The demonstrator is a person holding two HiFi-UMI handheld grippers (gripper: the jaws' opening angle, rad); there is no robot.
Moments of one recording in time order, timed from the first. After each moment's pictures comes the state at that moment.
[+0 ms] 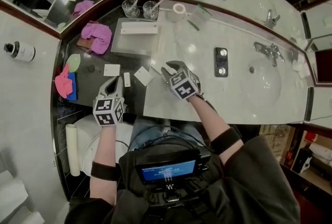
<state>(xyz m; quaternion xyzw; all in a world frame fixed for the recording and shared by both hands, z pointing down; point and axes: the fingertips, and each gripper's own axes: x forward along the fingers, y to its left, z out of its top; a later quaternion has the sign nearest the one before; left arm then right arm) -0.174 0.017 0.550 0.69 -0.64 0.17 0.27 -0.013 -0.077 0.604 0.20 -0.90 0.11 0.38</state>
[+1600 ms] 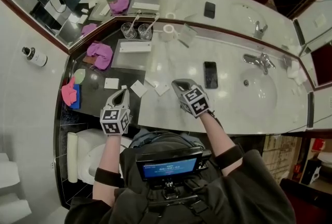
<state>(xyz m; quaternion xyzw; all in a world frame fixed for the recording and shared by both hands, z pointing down) -0.098 0.029 0.501 0.71 -0.65 0.16 0.23 0.082 -0.056 0.526 0.21 -0.92 0.13 0.29</state>
